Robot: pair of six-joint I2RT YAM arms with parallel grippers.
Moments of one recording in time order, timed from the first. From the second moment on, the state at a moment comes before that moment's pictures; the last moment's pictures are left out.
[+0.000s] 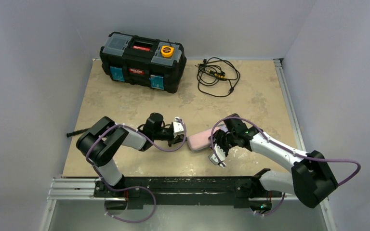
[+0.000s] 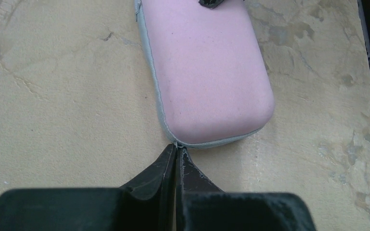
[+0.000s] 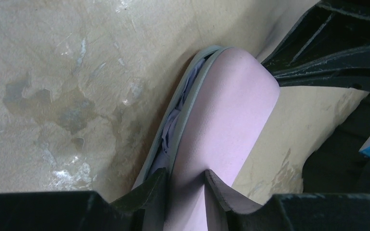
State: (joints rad) left arm -0.62 1.70 0.49 0.72 0.72 0.33; right arm 0.57 1.20 0.58 -0.45 -0.51 -1.91
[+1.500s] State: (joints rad) left arm -0.73 1.86 0.79 0.57 0.69 0.30; right arm 0.54 1.35 0.67 -0.63 -0.78 -2.07
